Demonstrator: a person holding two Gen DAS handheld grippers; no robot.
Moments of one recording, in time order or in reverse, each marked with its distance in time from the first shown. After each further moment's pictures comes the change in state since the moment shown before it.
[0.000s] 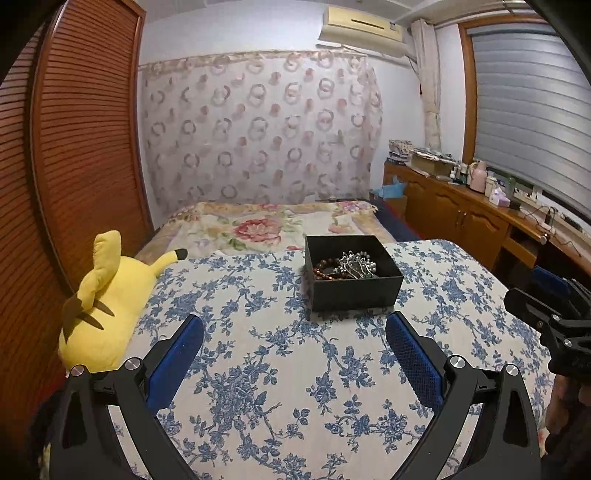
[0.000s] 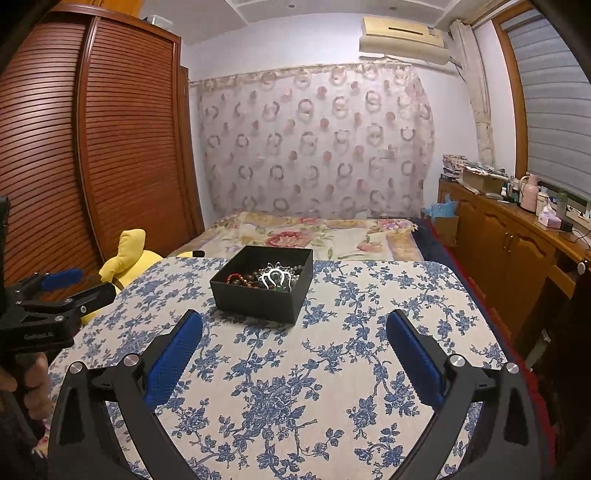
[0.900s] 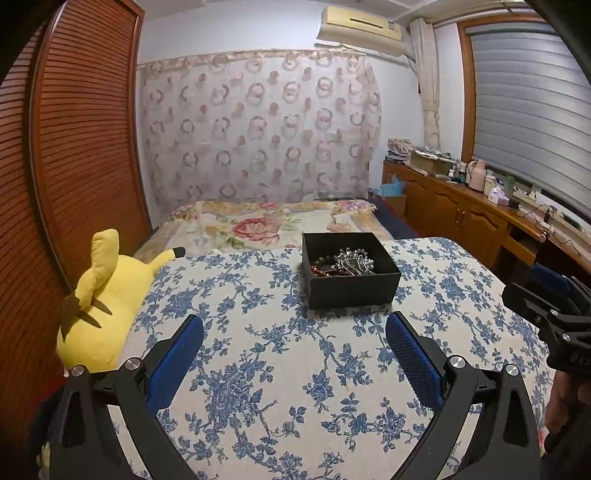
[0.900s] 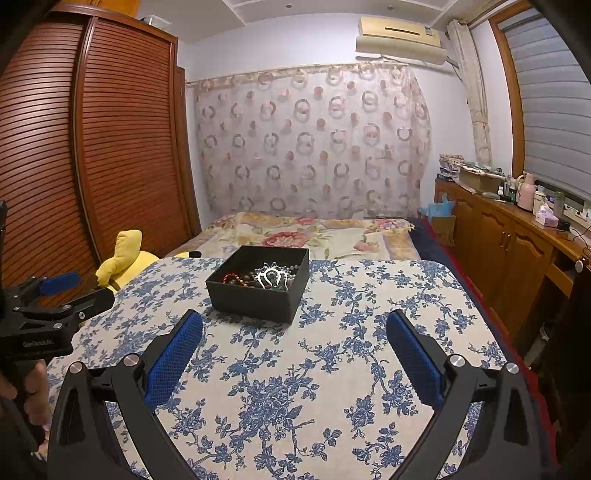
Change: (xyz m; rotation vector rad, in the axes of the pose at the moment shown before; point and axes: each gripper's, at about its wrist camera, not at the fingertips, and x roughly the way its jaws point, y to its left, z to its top) left arm 0.001 -0.001 -0.005 -0.003 0.004 -0.012; right arm 0.002 -0.002 -0.002 0.004 -0.004 -0.009
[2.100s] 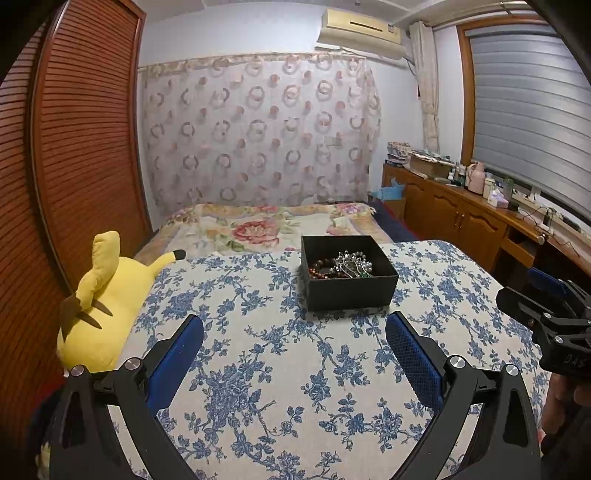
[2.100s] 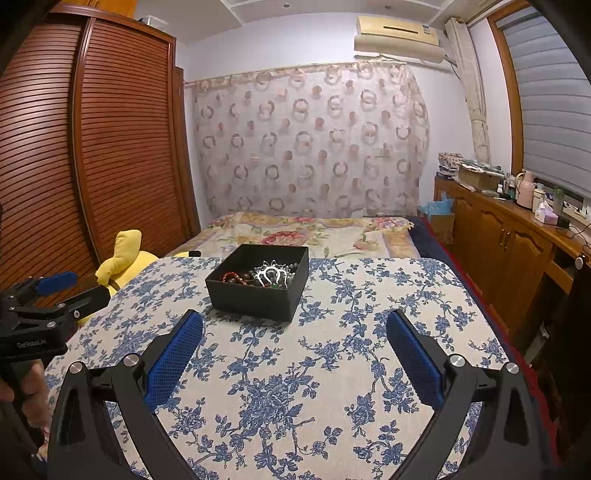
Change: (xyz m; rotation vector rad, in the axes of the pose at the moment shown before) left arm -0.002 -0.003 0.000 0.000 -0.005 0.004; right arm 0.001 -0.003 0.000 0.004 0.001 -0.002
